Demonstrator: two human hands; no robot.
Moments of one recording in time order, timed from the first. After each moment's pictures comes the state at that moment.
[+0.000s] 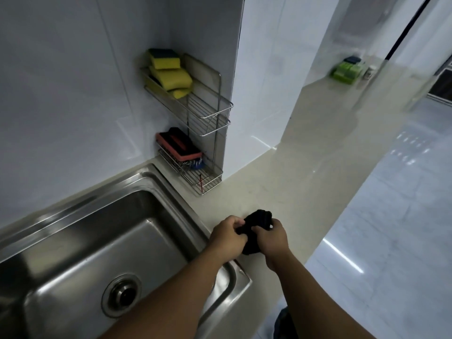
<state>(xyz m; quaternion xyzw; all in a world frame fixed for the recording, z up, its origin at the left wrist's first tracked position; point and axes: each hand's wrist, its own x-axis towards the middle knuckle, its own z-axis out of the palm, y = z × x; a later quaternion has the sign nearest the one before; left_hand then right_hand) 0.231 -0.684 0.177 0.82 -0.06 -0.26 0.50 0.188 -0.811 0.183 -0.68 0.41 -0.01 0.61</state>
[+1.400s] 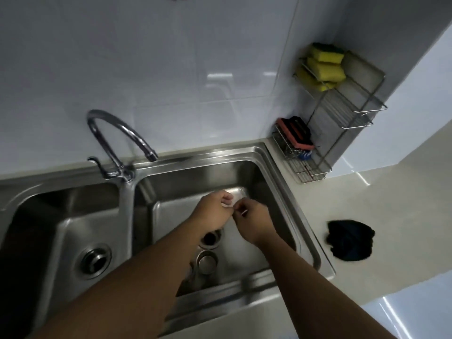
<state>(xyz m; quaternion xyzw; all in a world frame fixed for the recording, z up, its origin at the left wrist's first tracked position) 0.186 -0.413 0.209 0.86 0.10 -0.11 0.48 0.183 -0.558 0.212 -0.91 -0.08 0.08 0.39</state>
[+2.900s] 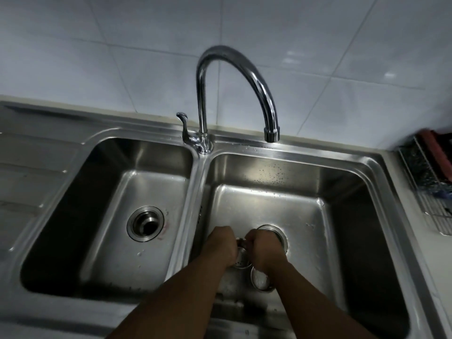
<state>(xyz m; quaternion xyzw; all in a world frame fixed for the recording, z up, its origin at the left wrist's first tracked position) 0.127 -0.294 0.073 0.87 0.33 -0.26 0.27 0.183 -0.410 0.063 -0.93 -0.24 0.27 0.11</state>
